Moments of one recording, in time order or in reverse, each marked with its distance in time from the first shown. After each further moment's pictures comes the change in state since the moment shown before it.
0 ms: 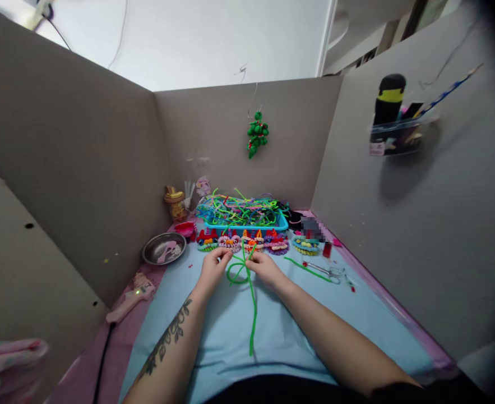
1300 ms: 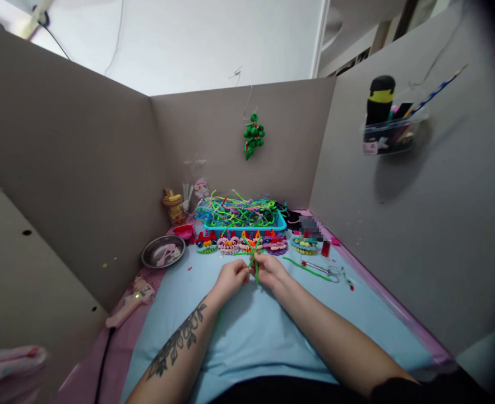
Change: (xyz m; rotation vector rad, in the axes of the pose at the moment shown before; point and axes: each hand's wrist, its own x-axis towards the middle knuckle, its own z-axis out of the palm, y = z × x) left_hand -0.014 -0.006 0.043 0.002 -0.345 -0.108; right_hand 0.015 0.024 0.003 0.961 0.081 0.450
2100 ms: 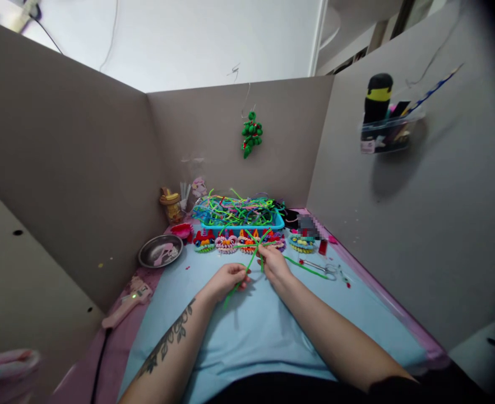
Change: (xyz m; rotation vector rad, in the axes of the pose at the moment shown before) left_hand -0.008 0.005 -0.008 -0.620 -0.243 -0.307; right_hand -0.011 -0.016 0.004 -0.128 0.286 -0.303
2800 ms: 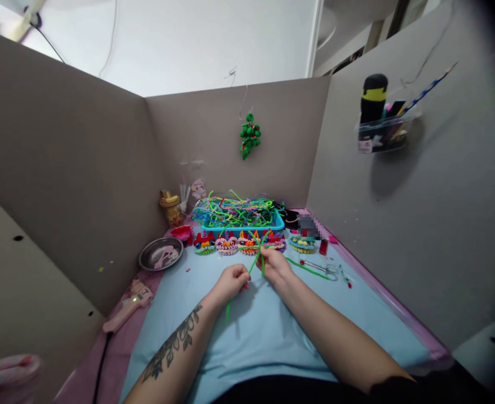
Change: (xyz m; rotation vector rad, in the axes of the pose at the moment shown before) left_hand 0.005 -0.005 0.008 0.323 0.121 0.144; right_hand 0.007 -0.002 -0.003 0.087 -0.048 0.128
